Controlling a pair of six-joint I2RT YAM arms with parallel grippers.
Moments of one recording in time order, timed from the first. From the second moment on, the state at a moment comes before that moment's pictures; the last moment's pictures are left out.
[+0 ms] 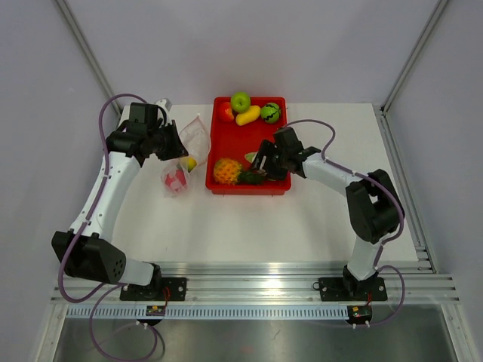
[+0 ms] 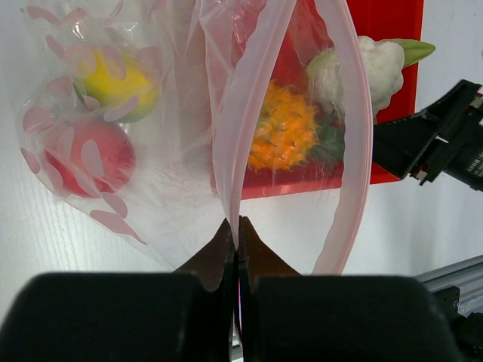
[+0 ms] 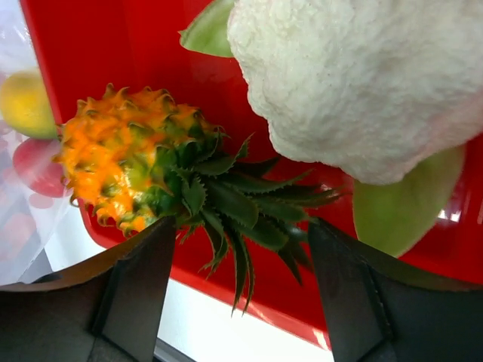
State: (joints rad) left arm -0.17 1.40 1.46 -0.86 0.23 -0.37; right arm 0.52 1.81 1.26 -0.26 -0.15 0.81
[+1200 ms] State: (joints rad) left arm -0.17 1.40 1.46 -0.86 0.26 -0.37; right arm 0.53 1.62 1.73 -0.46 -0.12 0.69
